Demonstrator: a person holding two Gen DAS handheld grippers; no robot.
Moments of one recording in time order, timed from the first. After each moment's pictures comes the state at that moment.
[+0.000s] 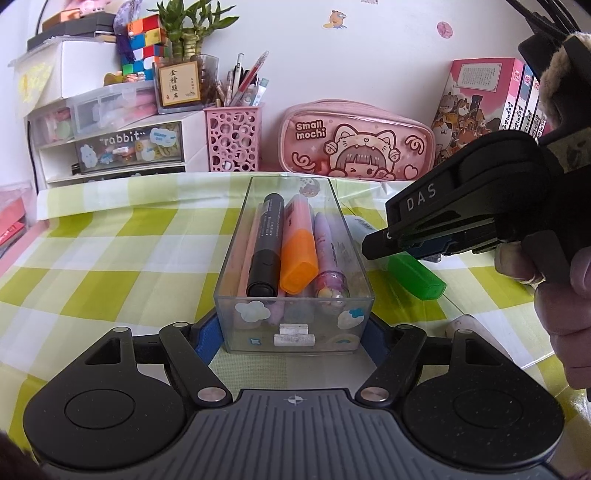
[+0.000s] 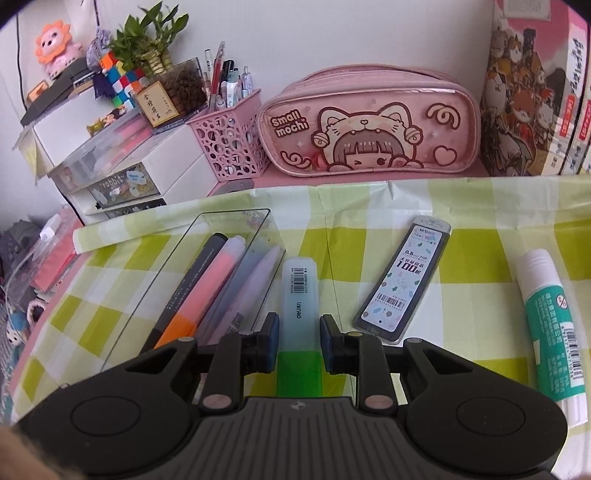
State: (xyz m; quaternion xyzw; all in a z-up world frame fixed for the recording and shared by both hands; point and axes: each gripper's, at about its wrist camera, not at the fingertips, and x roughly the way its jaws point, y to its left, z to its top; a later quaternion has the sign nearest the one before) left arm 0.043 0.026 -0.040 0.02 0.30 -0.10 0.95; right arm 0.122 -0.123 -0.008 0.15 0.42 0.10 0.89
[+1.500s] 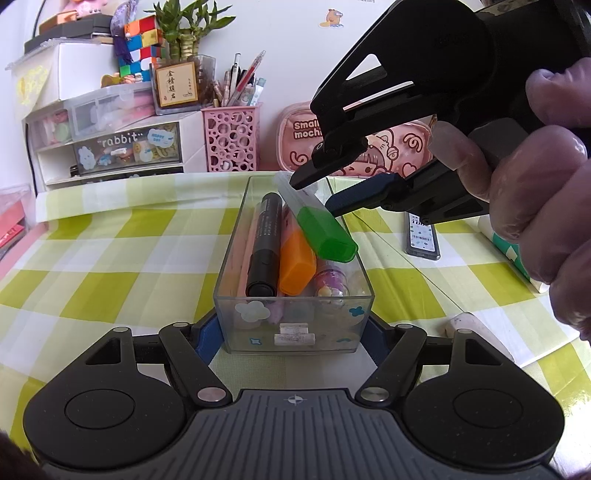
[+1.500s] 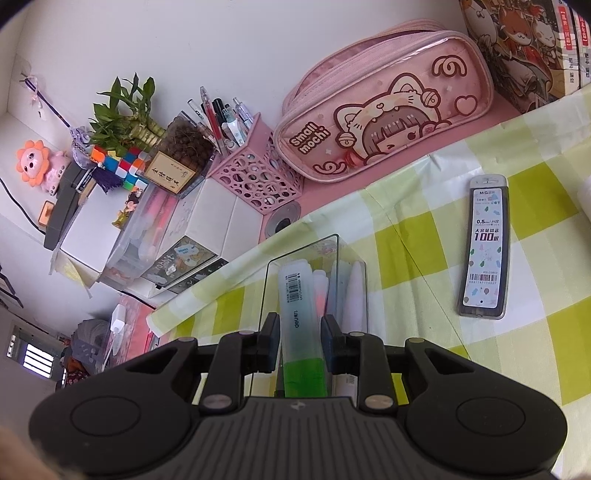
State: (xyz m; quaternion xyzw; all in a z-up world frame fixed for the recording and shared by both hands) left arm 0.043 0.024 -0.041 0.03 0.30 -0.10 0.95; right arm 0.145 -0.113 0.012 0.34 0.42 0.12 0.83
